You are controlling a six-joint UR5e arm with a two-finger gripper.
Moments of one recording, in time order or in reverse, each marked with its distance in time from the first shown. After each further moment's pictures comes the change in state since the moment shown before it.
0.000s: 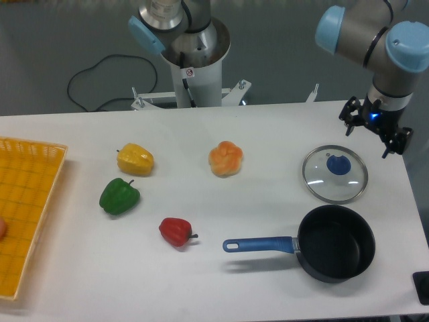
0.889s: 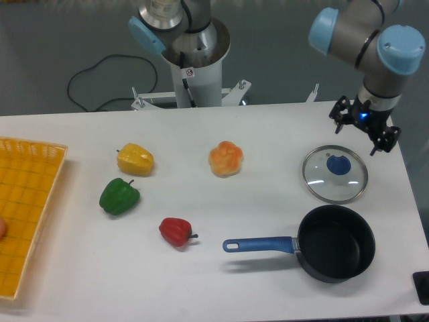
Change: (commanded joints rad) arm 0.006 0.087 -0.129 -0.002 -0.009 -0.057
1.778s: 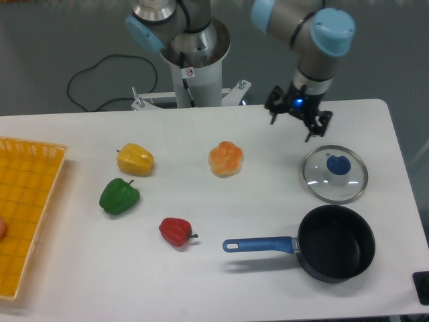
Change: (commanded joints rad) arm -0.201 0.216 -0.347 0.121 -0.080 -0.382
